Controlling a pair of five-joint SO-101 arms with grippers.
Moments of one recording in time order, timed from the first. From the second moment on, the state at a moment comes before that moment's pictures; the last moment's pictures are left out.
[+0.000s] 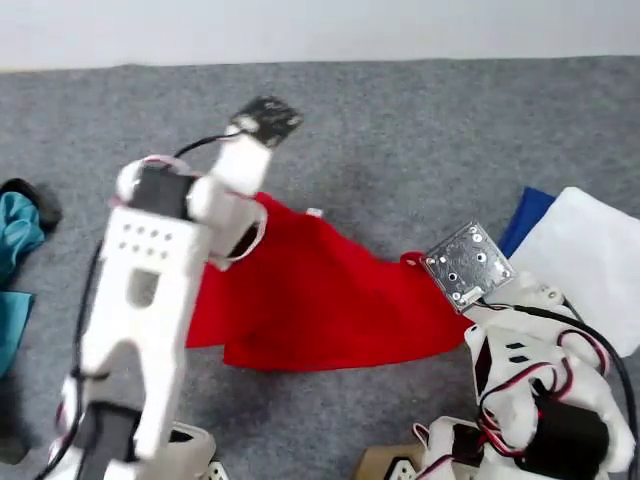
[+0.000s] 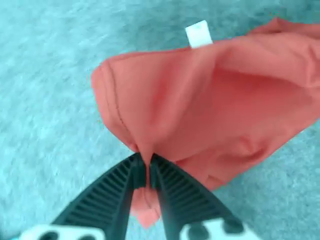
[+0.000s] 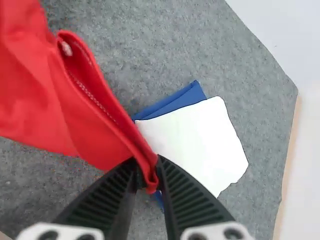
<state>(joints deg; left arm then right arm) 9.6 -13.2 -0.8 98.9 -15.6 10.8 -68.5 27.1 91.9 50.2</state>
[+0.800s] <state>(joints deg) 9.7 -28.9 26.9 96.0 -17.0 10.8 -68.7 30.1 90.5 50.2</state>
